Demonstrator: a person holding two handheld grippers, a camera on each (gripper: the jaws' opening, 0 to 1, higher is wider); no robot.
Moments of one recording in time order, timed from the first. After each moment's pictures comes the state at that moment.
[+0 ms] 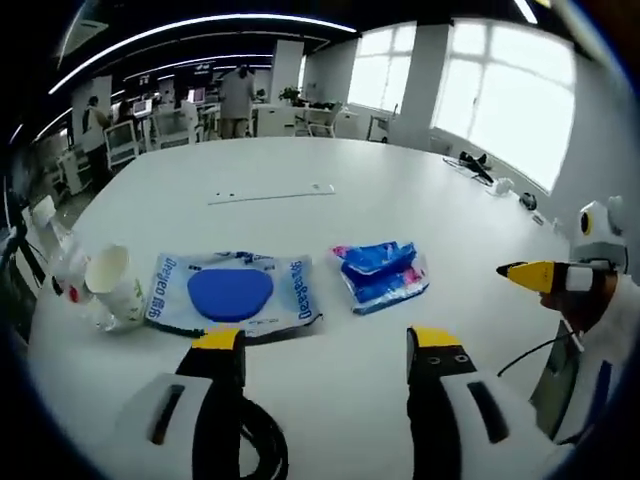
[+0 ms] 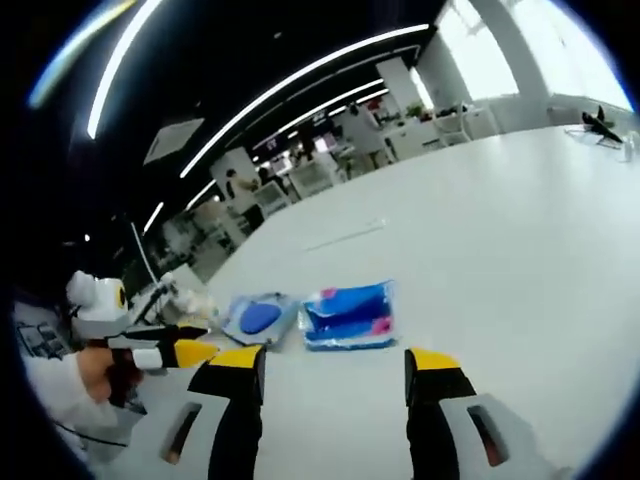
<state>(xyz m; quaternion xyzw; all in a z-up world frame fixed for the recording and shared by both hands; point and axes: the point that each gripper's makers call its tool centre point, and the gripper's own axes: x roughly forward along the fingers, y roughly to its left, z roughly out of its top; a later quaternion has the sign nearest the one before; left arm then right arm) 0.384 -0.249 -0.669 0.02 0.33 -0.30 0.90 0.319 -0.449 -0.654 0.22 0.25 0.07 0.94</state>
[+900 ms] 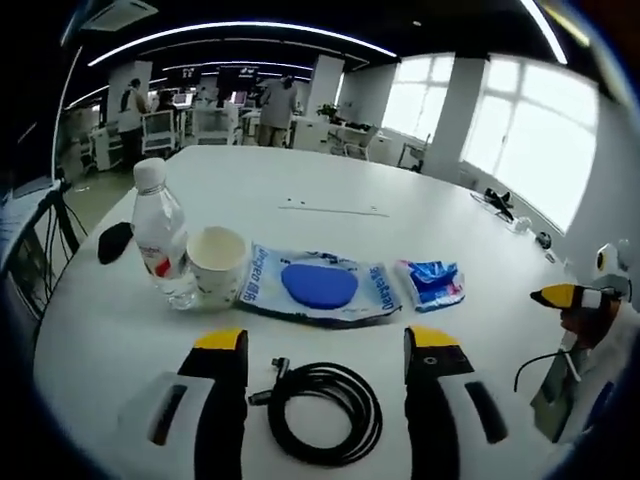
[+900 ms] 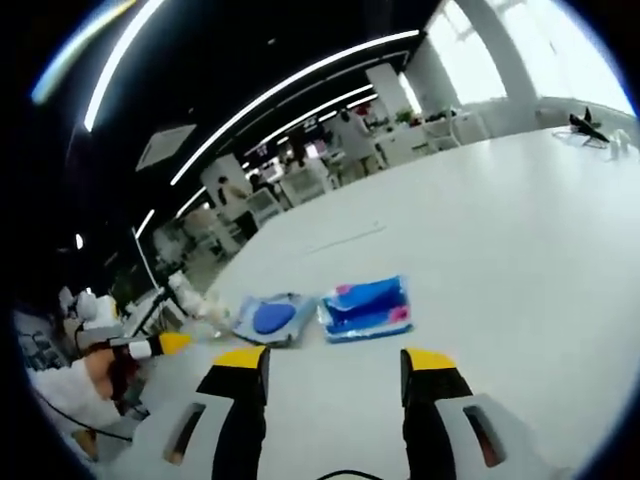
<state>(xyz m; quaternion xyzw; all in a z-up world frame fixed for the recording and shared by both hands) 0.403 -0.151 -0.658 -0.04 0.31 -0.25 0.92 0.303 -0.427 -0.638 0.23 0.24 0.04 0.94</state>
